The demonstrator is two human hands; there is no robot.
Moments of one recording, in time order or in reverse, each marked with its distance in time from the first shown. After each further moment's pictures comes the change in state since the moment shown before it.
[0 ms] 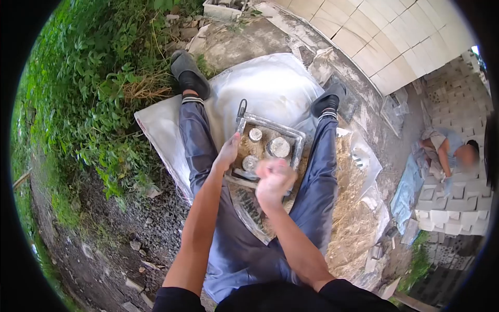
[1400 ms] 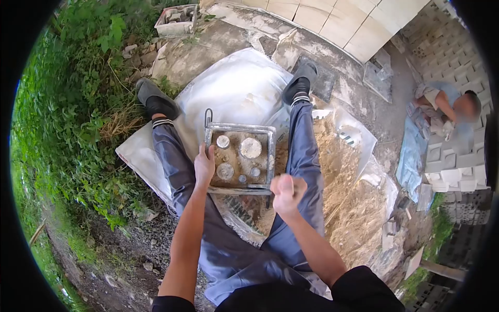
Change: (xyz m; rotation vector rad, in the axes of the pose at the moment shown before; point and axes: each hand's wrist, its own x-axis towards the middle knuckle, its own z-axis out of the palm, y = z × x) left_hand -0.008 0.007 0.029 0.815 0.431 0.379; right_hand 0.026 -0.036 -0.126 -0.029 -0.040 -0.201
